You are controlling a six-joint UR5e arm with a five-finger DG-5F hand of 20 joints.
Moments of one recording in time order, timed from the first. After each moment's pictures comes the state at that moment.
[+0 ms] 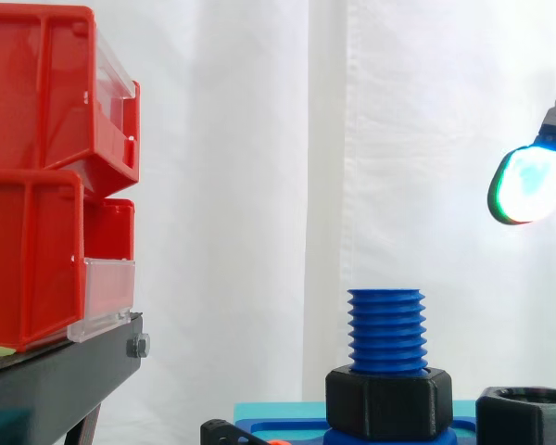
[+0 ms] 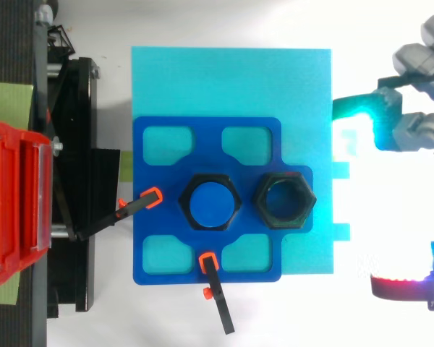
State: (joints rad) arm 0.46 -1.83 -1.63 -2.79 -0.67 -1.29
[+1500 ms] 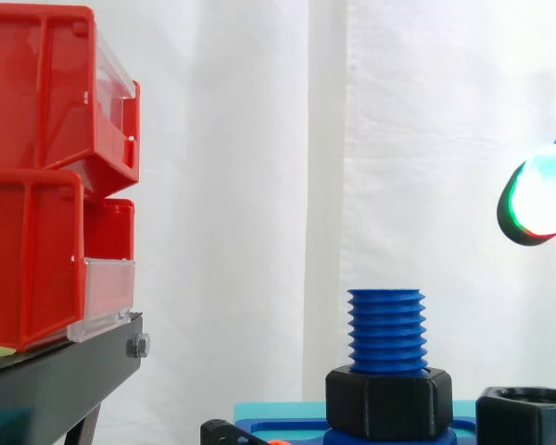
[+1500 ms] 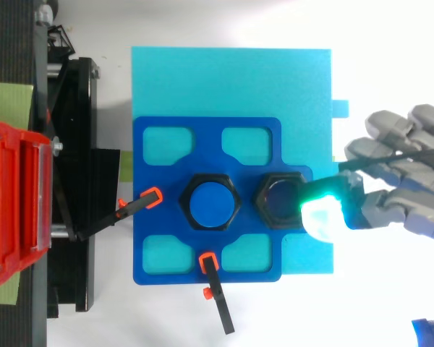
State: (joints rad) arm 0.52 -1.87 -1.63 -2.77 -0.64 -0.95
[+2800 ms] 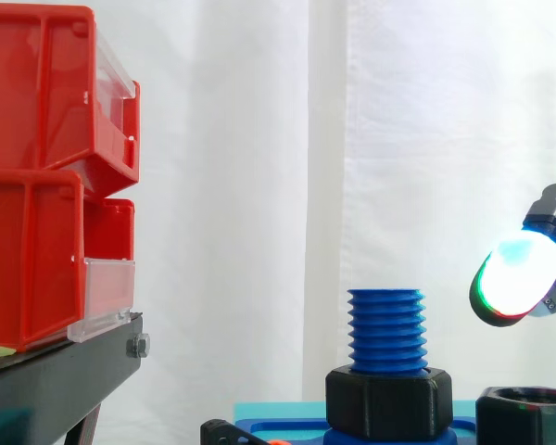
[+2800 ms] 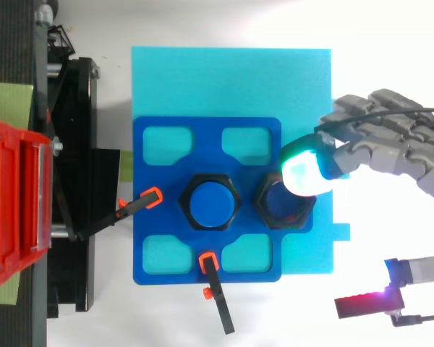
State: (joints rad) arm 0.44 -1.92 -1.63 -2.81 -0.69 -0.74
